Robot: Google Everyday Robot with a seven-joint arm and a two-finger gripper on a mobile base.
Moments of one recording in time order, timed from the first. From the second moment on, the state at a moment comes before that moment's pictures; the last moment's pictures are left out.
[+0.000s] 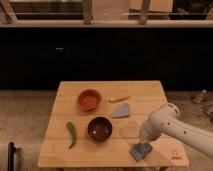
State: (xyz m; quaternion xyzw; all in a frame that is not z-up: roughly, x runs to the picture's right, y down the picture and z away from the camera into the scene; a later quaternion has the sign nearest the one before) arm 0.201 0.258 0.757 -0.30 -0.09 -0.03 0.95
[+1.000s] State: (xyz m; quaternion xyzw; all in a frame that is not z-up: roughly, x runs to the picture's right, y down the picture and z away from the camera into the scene) arm 0.202 0.279 0.735 -0.29 -0.13 -0.11 0.94
